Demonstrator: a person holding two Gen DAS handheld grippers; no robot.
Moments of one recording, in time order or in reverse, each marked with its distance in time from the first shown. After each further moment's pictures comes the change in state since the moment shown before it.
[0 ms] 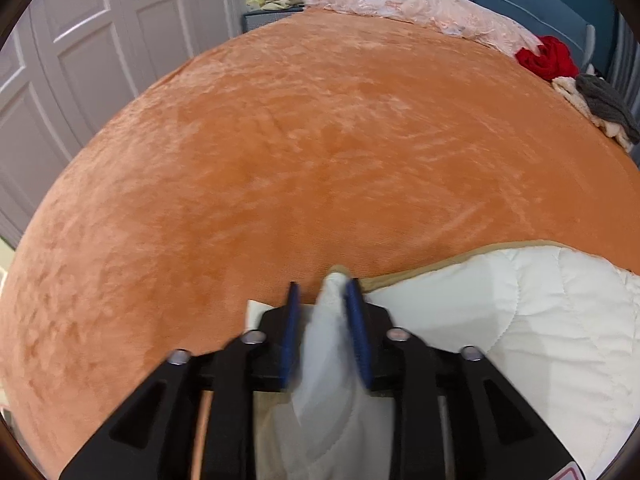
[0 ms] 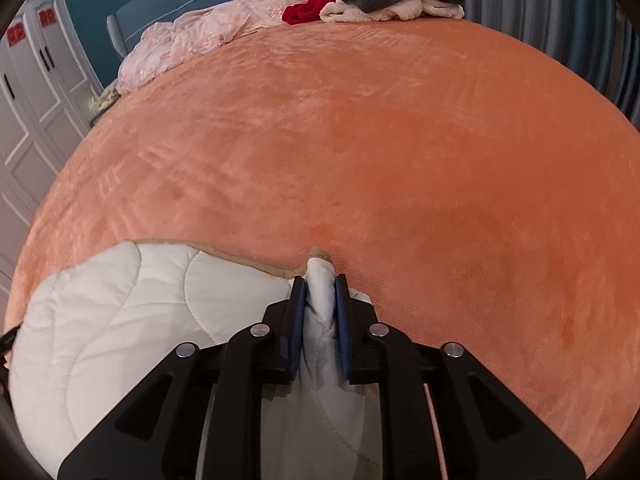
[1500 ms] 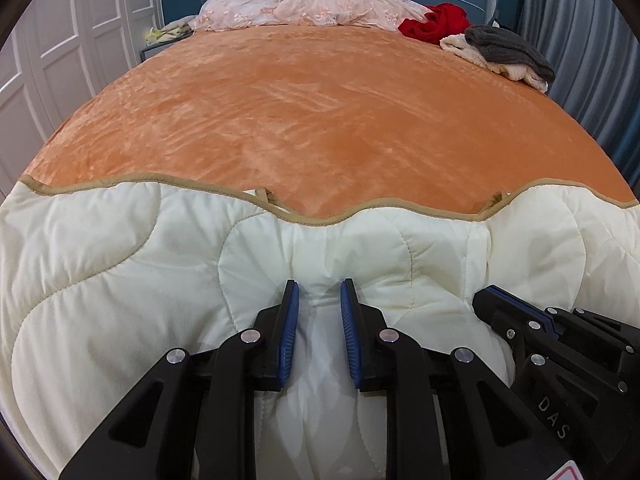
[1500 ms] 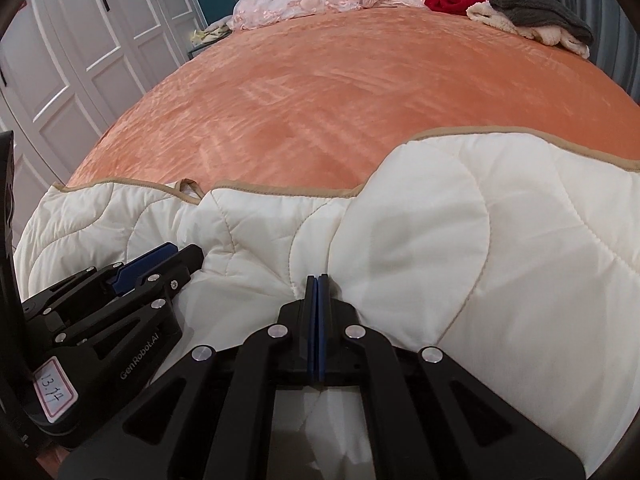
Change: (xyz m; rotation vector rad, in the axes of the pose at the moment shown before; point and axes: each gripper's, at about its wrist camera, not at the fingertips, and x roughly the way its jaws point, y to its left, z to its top) left arm -0.020 -0.163 -0.052 0.229 -0.058 -0.233; right arm 0.018 0.166 -0.065 -0.295 0.074 0.228
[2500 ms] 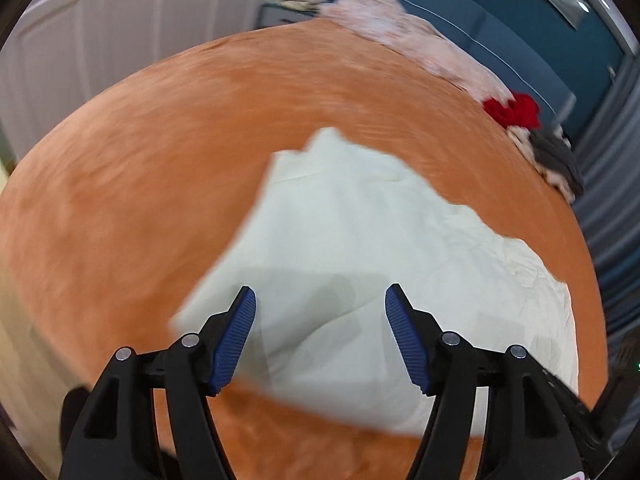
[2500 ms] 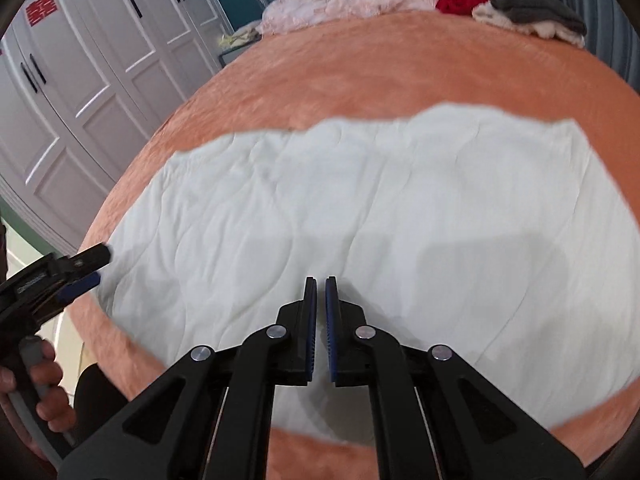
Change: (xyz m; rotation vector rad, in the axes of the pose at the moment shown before) left arm -0.185 0.159 -0.101 -0.470 -0.006 -0.010; right arm -0.120 0.053 -0.088 0.030 0.018 0.098
